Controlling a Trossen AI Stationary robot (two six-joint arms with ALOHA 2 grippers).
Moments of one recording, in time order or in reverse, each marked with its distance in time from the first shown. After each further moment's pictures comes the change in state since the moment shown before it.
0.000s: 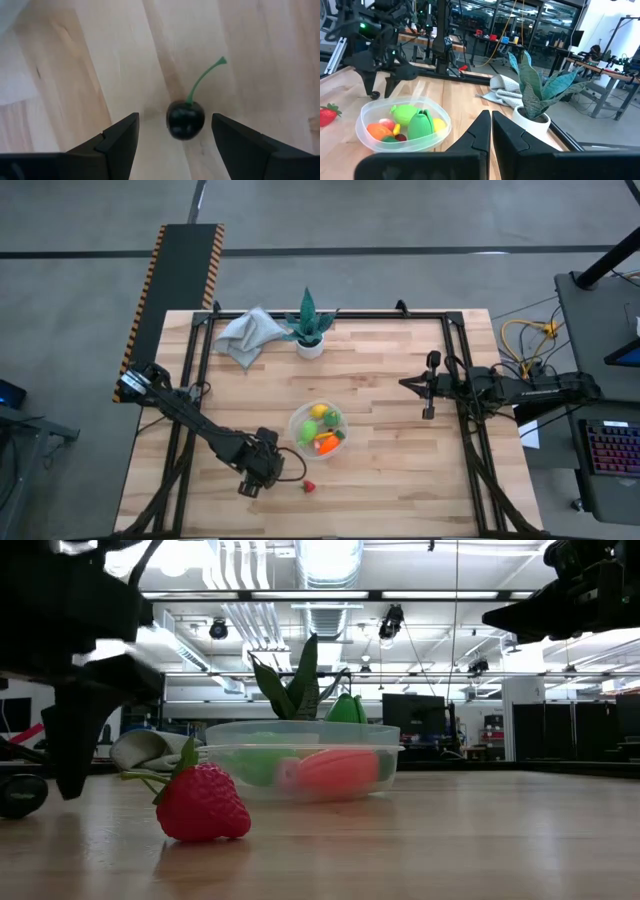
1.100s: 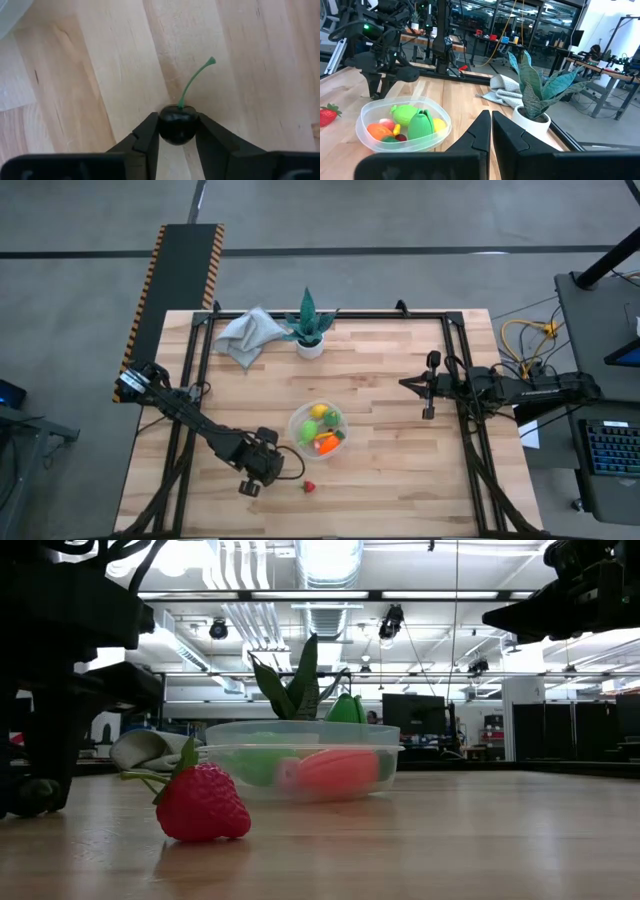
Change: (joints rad) left arm 0.006 -0.003 -0.047 0.076 0.003 0.002; right arm 0.000 0.000 0.000 0.000 0.000 0.001
